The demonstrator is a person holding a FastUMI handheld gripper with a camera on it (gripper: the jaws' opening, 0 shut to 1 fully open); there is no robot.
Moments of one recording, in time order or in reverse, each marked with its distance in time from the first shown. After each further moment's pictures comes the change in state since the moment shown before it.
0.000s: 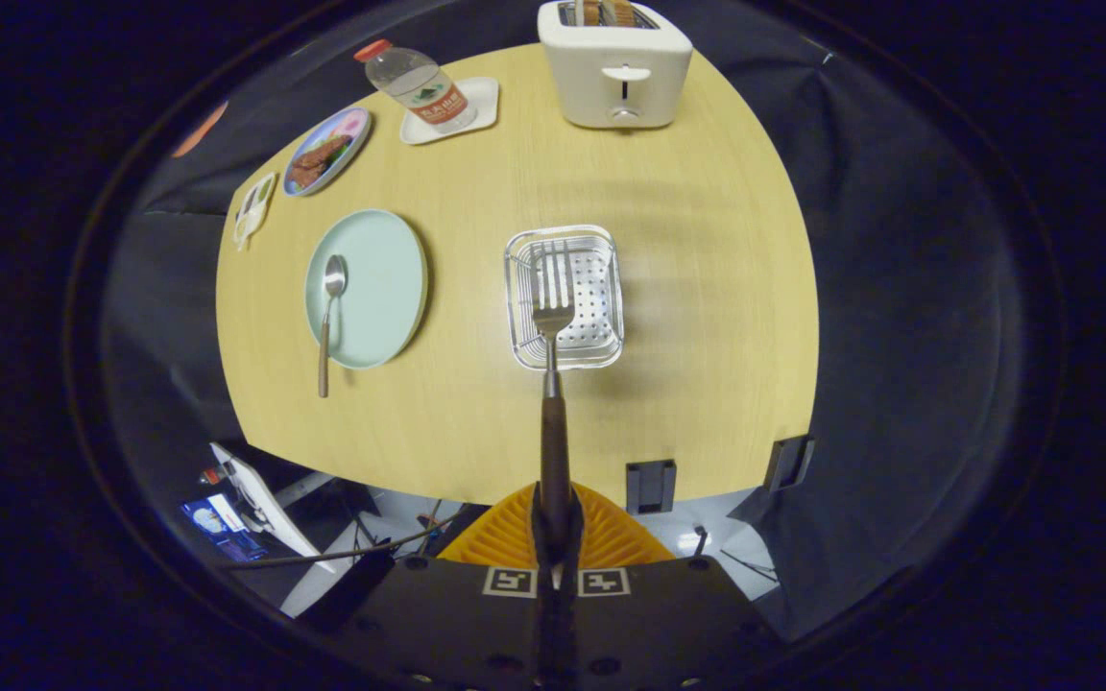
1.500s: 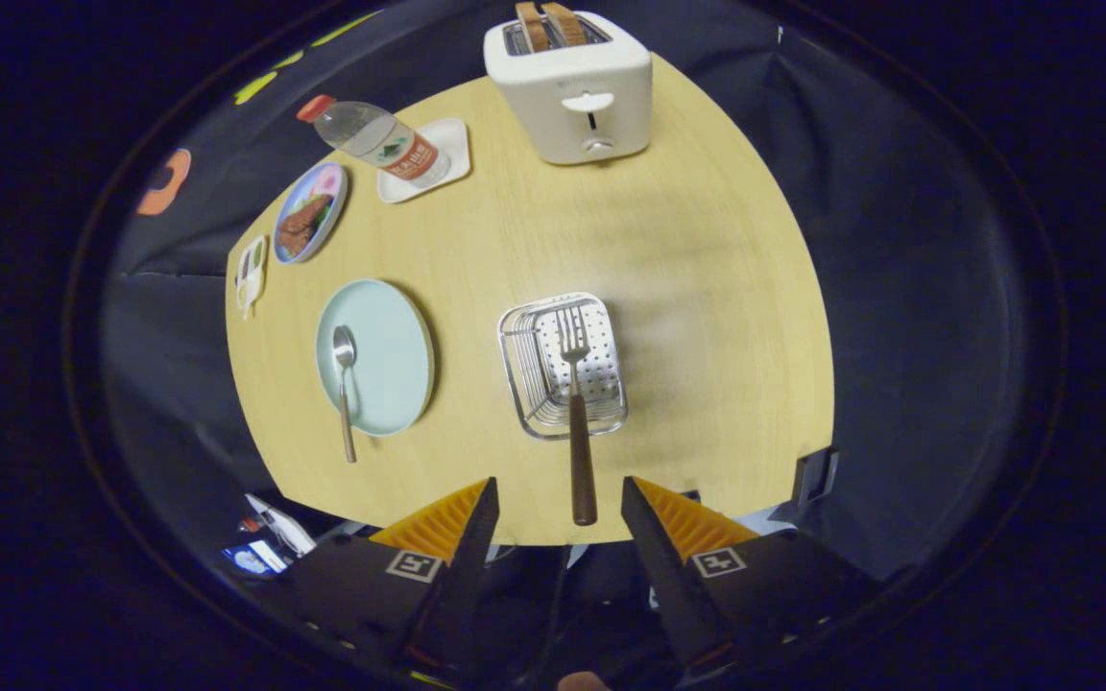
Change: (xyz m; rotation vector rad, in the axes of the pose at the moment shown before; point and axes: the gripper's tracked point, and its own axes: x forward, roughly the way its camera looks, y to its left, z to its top) arm -0.013 0.010 0.047 0.086 -0.175 0.056
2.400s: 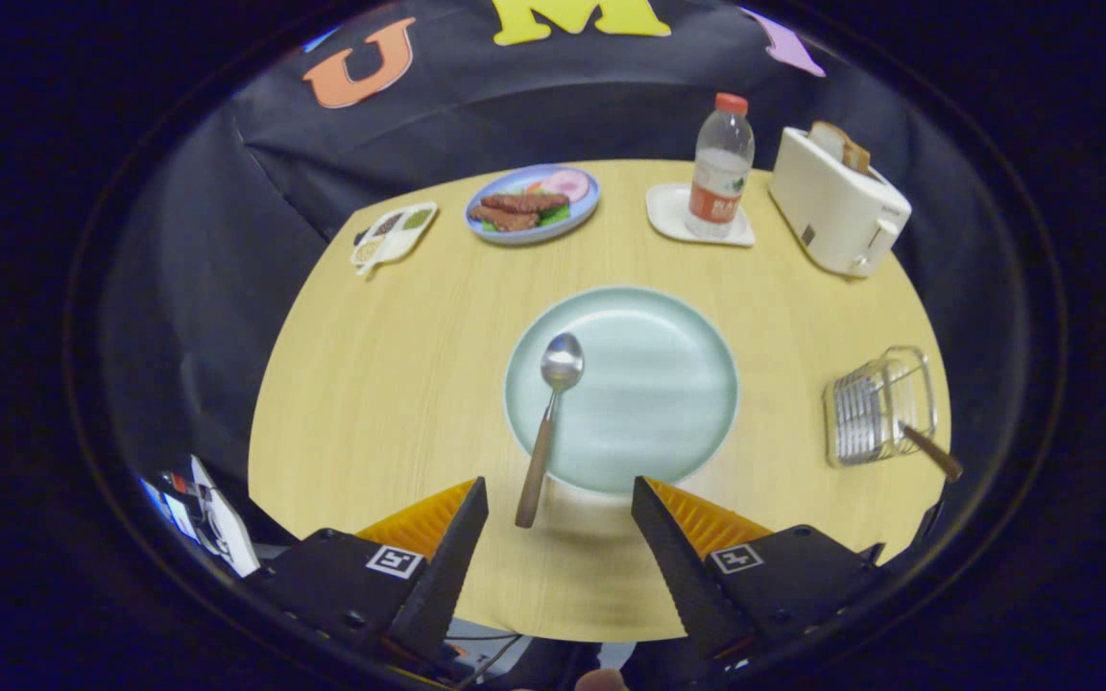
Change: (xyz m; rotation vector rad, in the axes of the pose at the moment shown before) arm 0.129 0.257 -0.059 -0.248 -0.364 0.075
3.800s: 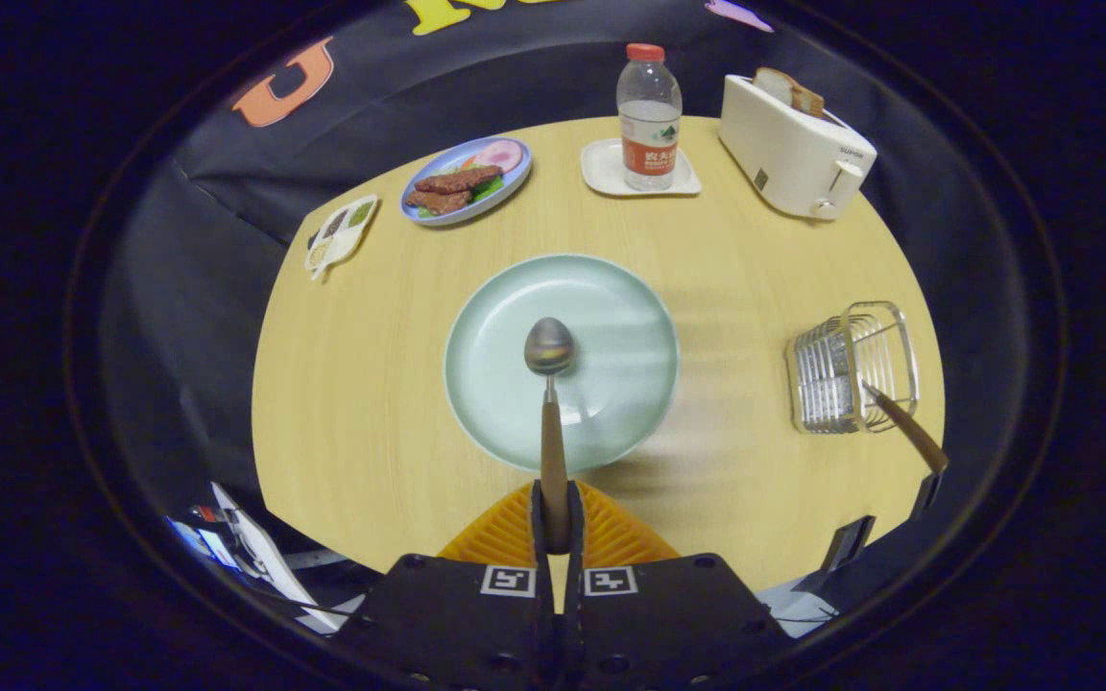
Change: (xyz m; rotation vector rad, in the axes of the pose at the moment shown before) arm -0.041 -0.057 0.019 0.090 0.092 -0.031
